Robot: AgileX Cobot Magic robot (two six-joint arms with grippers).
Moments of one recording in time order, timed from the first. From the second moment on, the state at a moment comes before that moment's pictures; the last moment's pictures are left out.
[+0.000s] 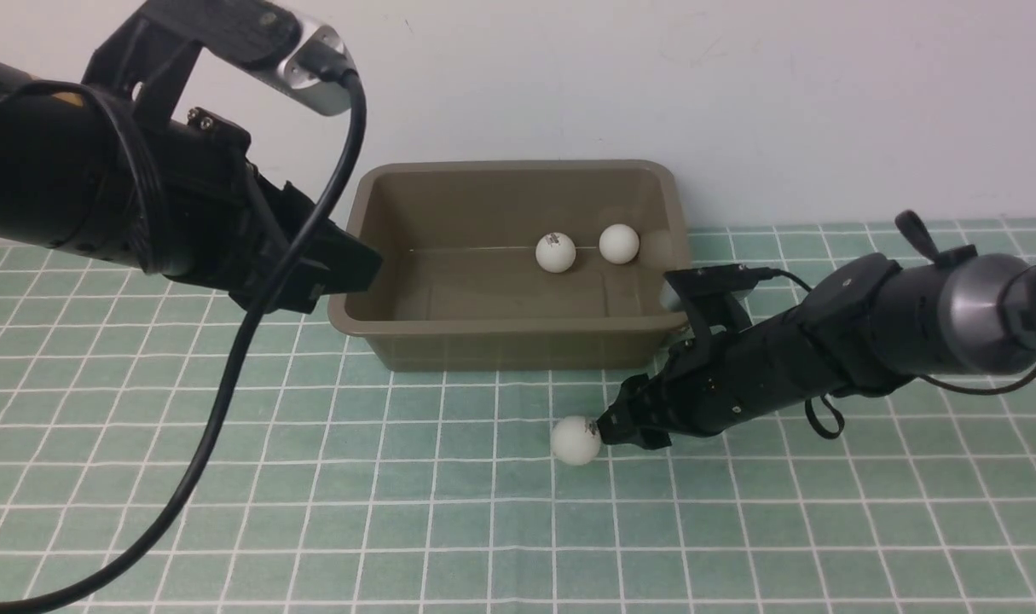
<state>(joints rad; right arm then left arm) 0.36 2.01 -1.14 1.10 0.53 -1.02 -0.21 1.28 -1.20 -0.59 0.91 0.71</state>
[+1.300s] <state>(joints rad) 0.31 1.91 -1.47 1.02 0.69 -0.93 -0.21 1.28 -1.20 -0.59 0.92 0.71</state>
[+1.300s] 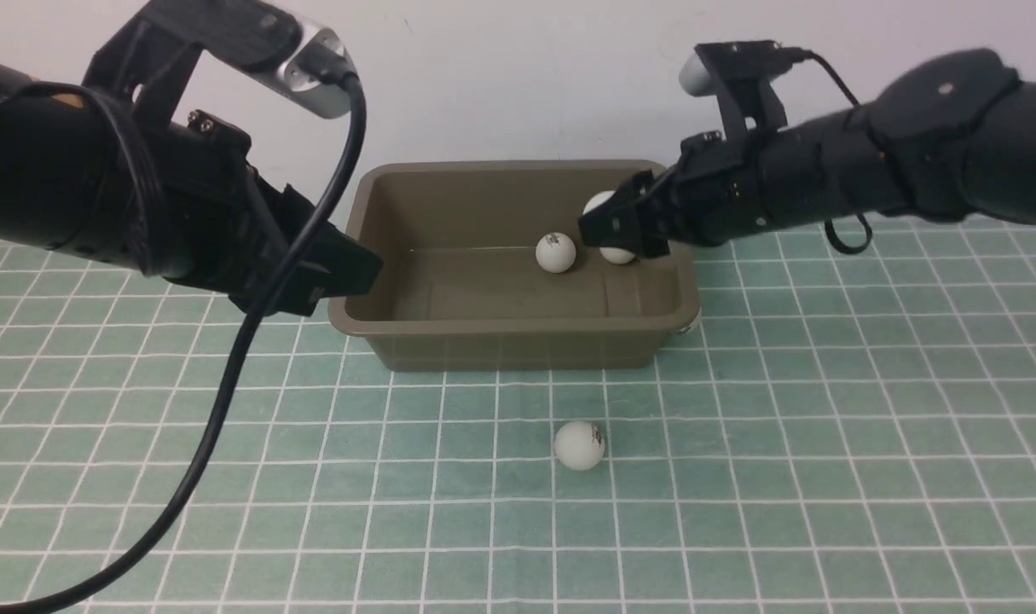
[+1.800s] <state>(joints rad) 0.29 2.03 -1.57 0.90 0.74 -0.93 -0.21 1.28 -1.20 -0.59 0.95 0.71</state>
